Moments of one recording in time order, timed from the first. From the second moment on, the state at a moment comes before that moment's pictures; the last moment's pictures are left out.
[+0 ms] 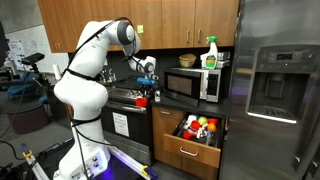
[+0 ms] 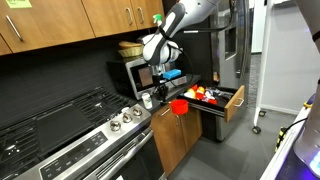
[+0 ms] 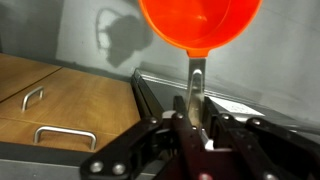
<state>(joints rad) 0.09 0.48 0.17 -1.84 0.14 2.21 -0.26</state>
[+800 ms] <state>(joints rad) 0.11 0.48 0.18 -1.82 0.14 2.21 -0.26</state>
